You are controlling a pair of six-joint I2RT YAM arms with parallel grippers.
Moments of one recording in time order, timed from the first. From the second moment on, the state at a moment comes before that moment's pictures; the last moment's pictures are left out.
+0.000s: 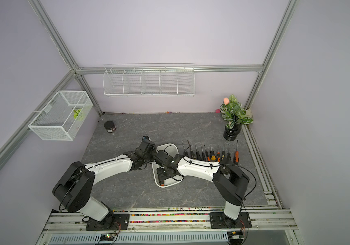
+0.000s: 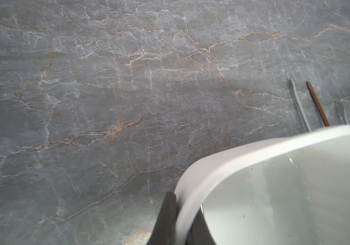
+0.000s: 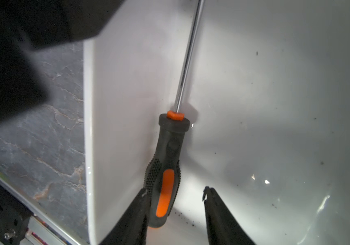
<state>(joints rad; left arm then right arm) -0.68 1.59 0.87 -0.17 -0.22 -0.63 1.00 1.79 1.20 -0.59 -0.02 0.56</state>
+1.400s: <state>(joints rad) -0.64 1.58 0.83 -0.15 -0.16 -0.65 1.01 1.91 1.34 -0.72 -0.02 0.56</state>
